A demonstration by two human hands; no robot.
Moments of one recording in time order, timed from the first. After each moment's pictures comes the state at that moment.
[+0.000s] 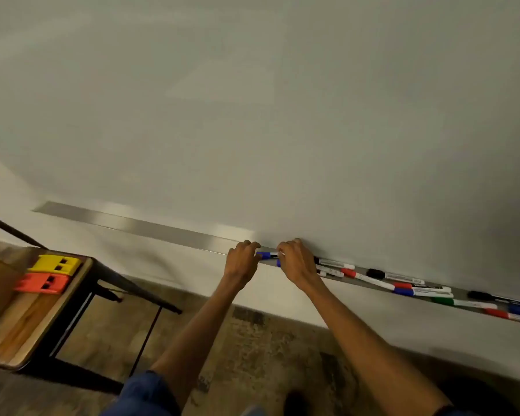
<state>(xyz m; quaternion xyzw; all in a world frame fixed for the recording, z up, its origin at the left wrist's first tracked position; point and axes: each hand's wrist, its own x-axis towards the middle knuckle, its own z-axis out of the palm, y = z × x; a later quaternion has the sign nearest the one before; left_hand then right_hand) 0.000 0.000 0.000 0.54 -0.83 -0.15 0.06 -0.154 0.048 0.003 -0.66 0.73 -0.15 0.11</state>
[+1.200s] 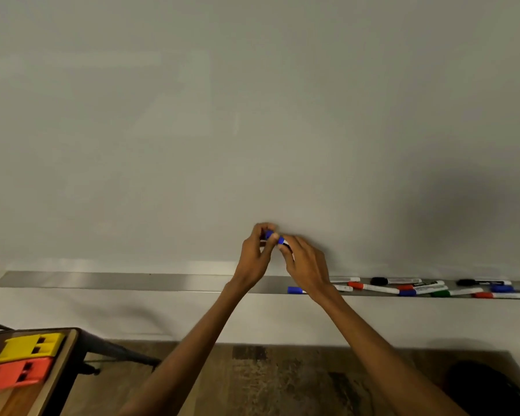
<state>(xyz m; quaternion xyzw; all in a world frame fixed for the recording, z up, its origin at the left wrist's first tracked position) 0.009 -0.039 0.104 0.29 -0.74 -0.47 0.39 -0.117 0.036 0.087 -0.60 0.70 -0.37 -0.08</state>
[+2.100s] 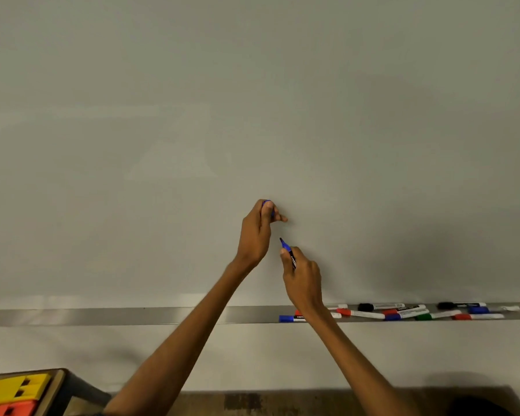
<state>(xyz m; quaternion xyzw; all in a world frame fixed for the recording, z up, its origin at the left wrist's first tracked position) -0.019 -0.026 0.238 0.20 -0.71 -0.46 0.48 -0.094 0.065 0.153 -0.45 0.74 -0.51 -0.01</state>
